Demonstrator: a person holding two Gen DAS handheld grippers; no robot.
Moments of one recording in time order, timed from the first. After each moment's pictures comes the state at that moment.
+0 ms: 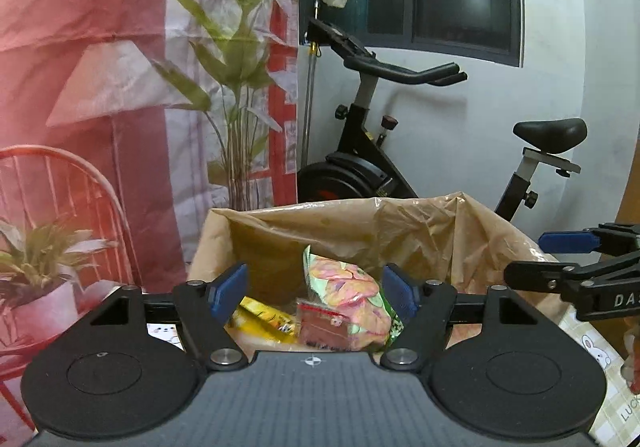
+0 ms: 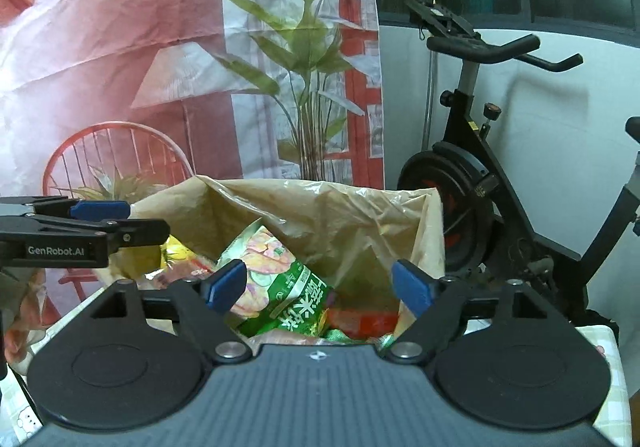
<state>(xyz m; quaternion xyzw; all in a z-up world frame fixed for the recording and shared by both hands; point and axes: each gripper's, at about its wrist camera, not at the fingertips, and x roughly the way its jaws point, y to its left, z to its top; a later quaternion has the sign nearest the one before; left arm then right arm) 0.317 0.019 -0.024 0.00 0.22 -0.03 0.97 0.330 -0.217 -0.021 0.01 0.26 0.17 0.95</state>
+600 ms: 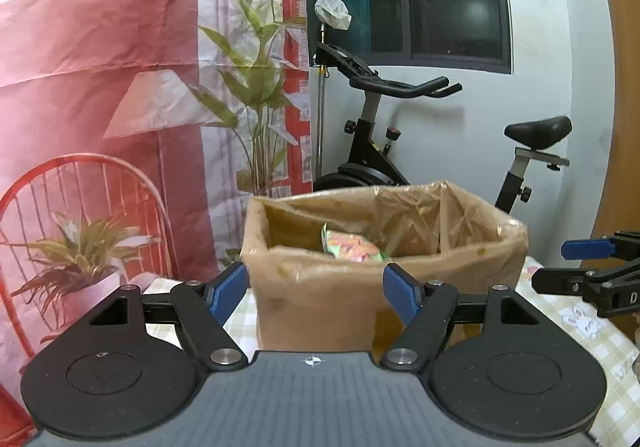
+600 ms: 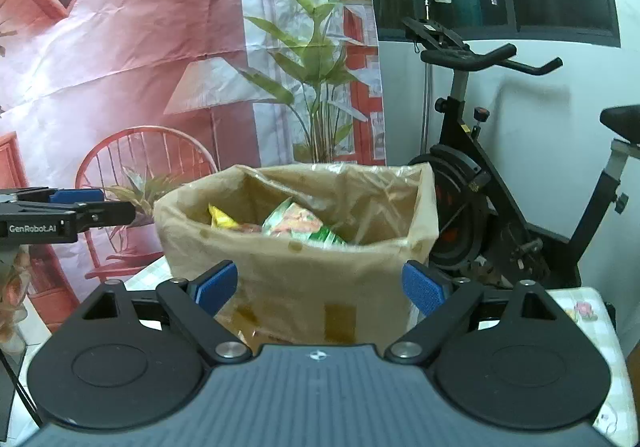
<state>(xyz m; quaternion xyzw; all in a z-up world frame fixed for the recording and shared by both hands) 0.207 0.021 -0.016 0.03 0.20 -0.01 0.98 0.222 -0.219 -0.022 0.03 0.24 0.17 0.95</state>
